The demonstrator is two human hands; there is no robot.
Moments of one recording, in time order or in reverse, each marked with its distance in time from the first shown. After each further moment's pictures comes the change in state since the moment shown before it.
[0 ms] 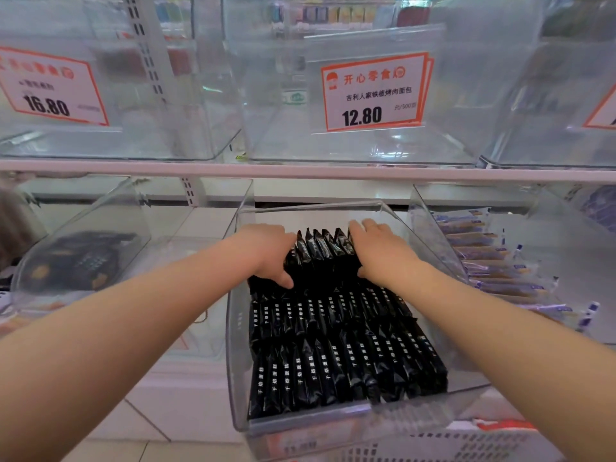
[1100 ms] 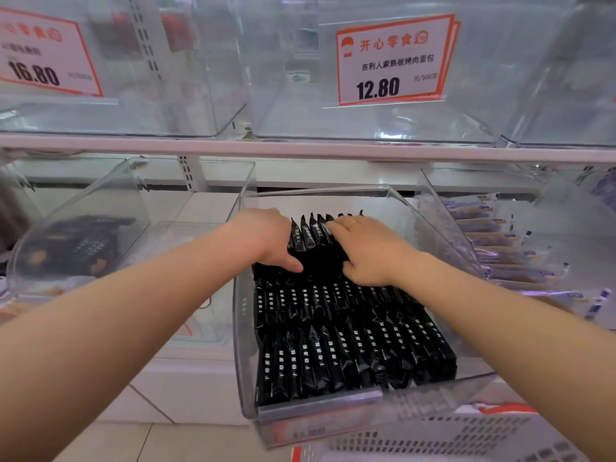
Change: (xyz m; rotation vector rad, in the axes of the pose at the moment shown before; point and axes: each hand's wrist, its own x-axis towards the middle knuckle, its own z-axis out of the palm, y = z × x) left_hand -0.009 0.002 -0.002 0.016 0.003 -0.100; right_hand -0.002 -0.014 0.006 -0.057 -0.004 -0.294
